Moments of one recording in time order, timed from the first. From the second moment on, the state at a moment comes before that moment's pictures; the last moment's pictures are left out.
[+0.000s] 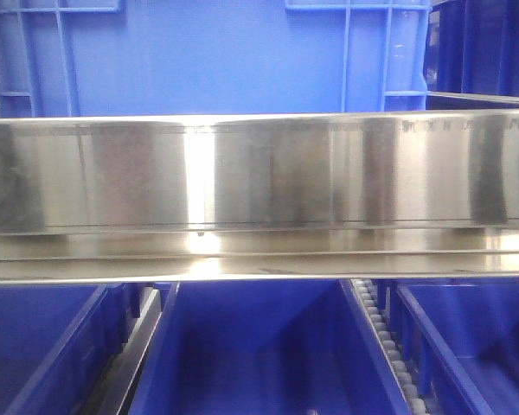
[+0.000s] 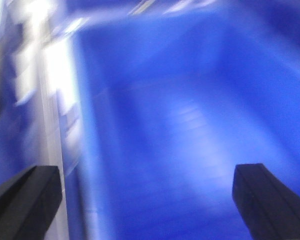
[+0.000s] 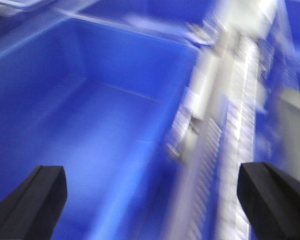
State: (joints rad) left arm -0.40 1.47 -1.89 0.19 1.10 -0.16; right arm 0.18 1.39 -1.90 0.04 1.14 -0.02
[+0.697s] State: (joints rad) left arm -0.29 1.87 -2.26 0.14 1.23 -0.23; right arm 0.28 1.83 -2.22 -0.07 1.23 0.19
